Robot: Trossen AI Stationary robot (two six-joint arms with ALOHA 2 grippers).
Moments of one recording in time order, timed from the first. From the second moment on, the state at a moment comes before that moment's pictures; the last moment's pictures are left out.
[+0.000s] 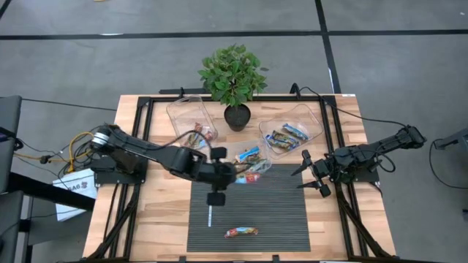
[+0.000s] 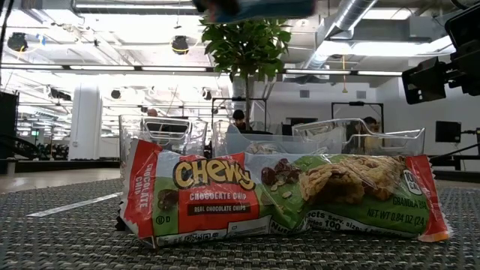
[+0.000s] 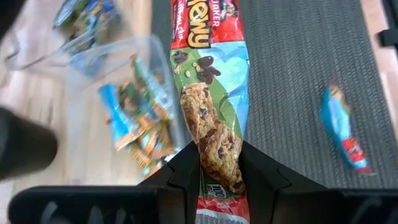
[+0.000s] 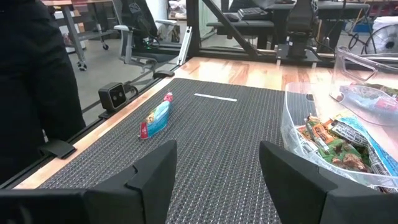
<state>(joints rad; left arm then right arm) -0.30 1.72 1.62 -0.86 -0.24 -0.16 0.32 0.22 0.01 0.02 -0.07 -0.03</state>
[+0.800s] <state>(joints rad) -0.33 0.90 0.82 -0.83 -0.29 -0.45 0.32 0.22 0.01 0.02 -0.07 -0.03</state>
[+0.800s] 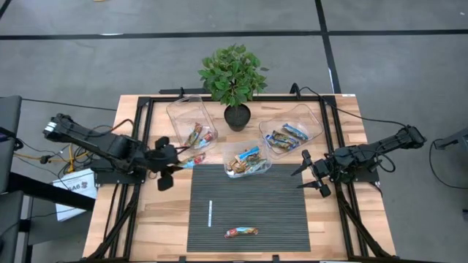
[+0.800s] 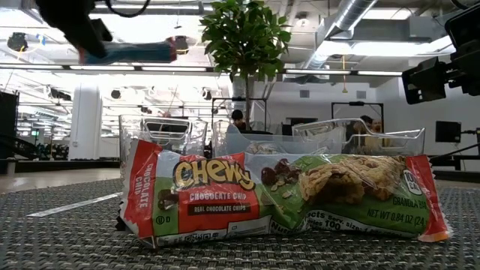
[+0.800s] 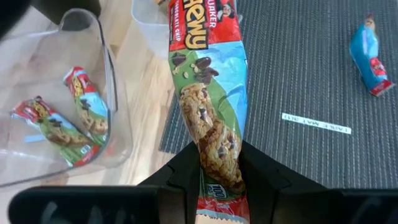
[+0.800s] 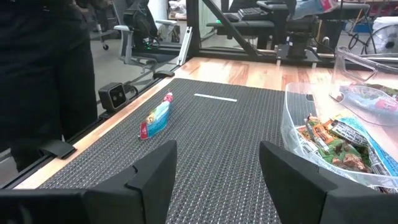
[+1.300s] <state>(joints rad) -0.33 0.84 0.80 -0.86 -0.30 -0.42 0.32 0.22 0.01 0.02 -0.07 -0.03</state>
